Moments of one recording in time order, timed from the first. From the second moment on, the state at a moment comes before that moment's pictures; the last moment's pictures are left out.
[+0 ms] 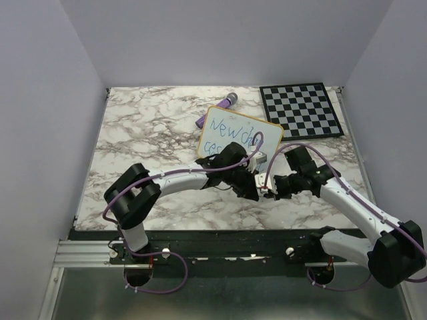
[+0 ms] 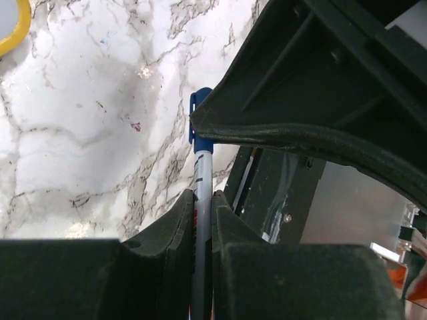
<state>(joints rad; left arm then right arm) -0.93 1.73 1.11 -0.10 0.60 -0.38 0.45 1.09 0.73 -0.75 -0.64 -1.19</state>
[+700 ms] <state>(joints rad) -0.96 1.75 0.87 0.30 0.52 -0.38 0.49 1.11 0.74 -0.68 -0.73 -1.10</state>
